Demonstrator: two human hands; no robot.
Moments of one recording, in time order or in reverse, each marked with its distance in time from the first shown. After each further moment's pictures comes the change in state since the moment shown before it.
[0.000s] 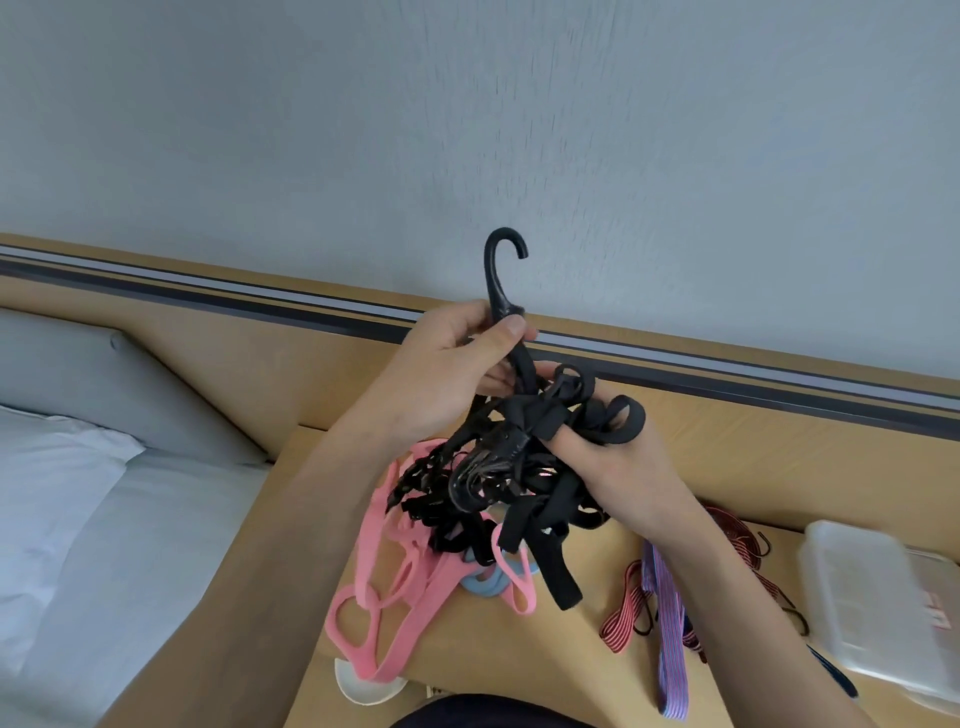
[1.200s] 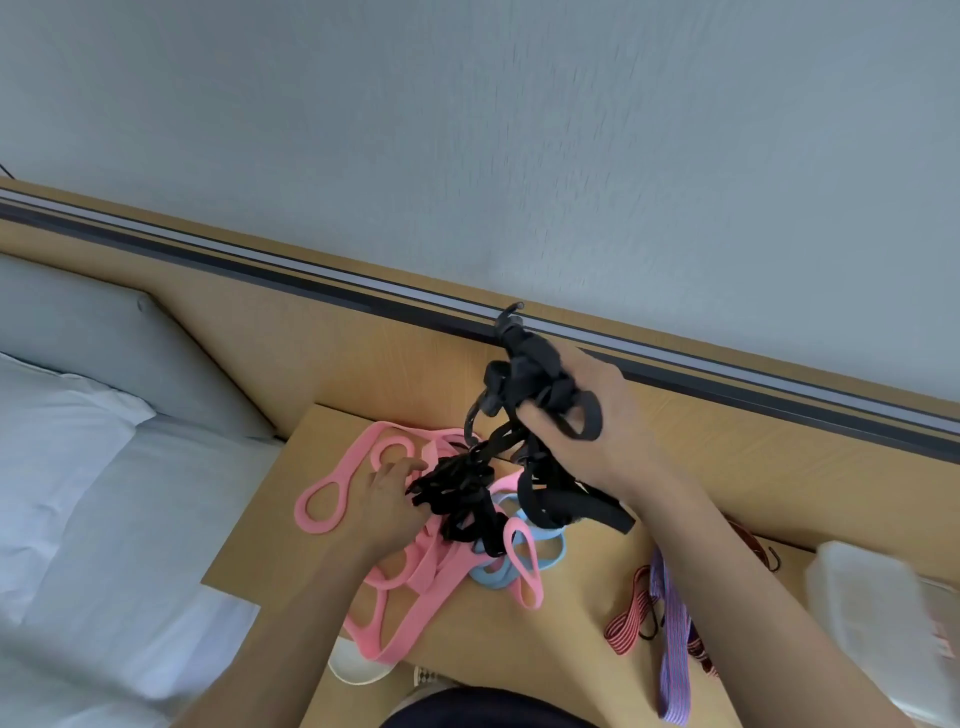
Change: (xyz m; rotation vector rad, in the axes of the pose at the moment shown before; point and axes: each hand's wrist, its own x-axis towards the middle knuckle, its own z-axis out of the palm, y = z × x) left_hand -0.057 -0.247 -0.056 0.666 0.117 -0.481; right_hand 0.035 -0.015 0.030 -0.475 -0.121 -0.154
